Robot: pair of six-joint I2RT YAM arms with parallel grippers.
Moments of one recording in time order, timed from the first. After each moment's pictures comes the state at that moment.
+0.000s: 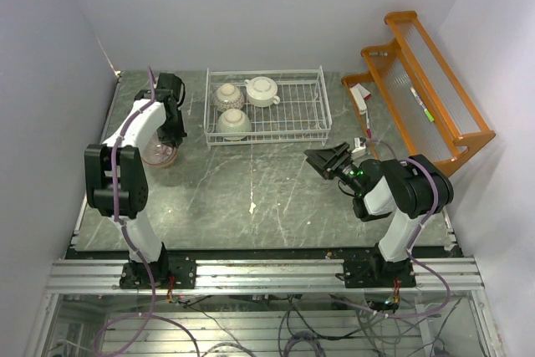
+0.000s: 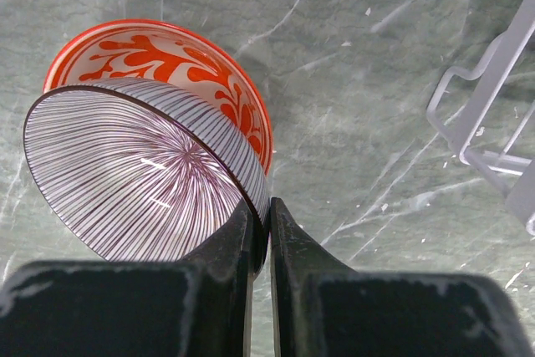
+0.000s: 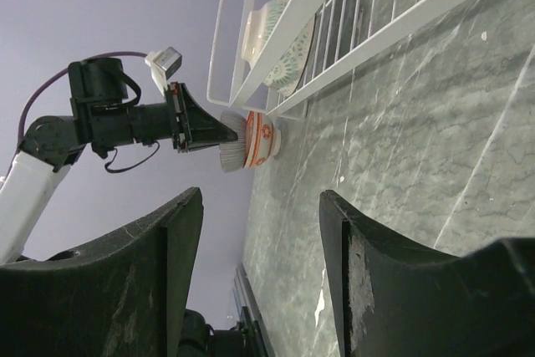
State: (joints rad) left arm -0.10 1.78 1.44 -0.89 -0.18 -0.29; right arm 0.21 1.81 0.27 1.53 -0.51 1.28
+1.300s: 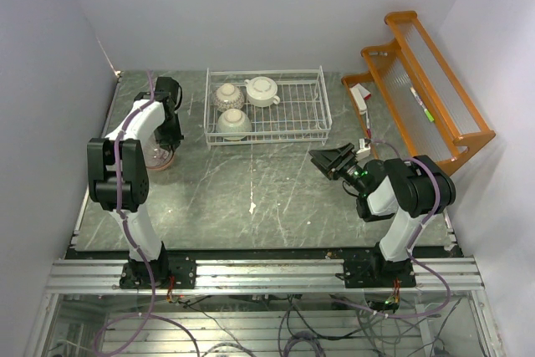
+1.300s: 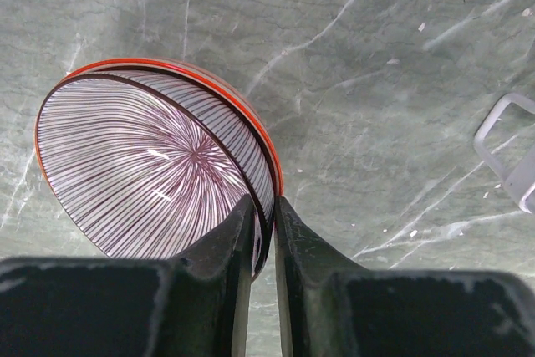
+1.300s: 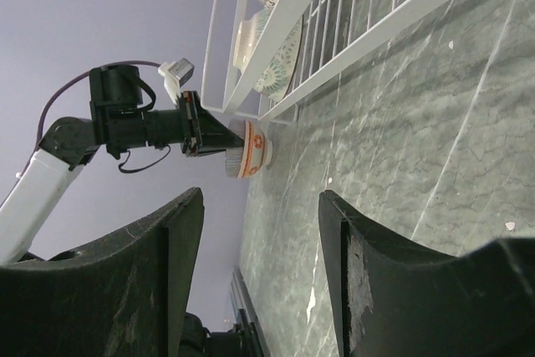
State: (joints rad) left arm -0.06 1.85 1.43 -0.87 -0.20 -0.29; right arm 0.15 1.82 0.26 1.53 -0.55 1.28
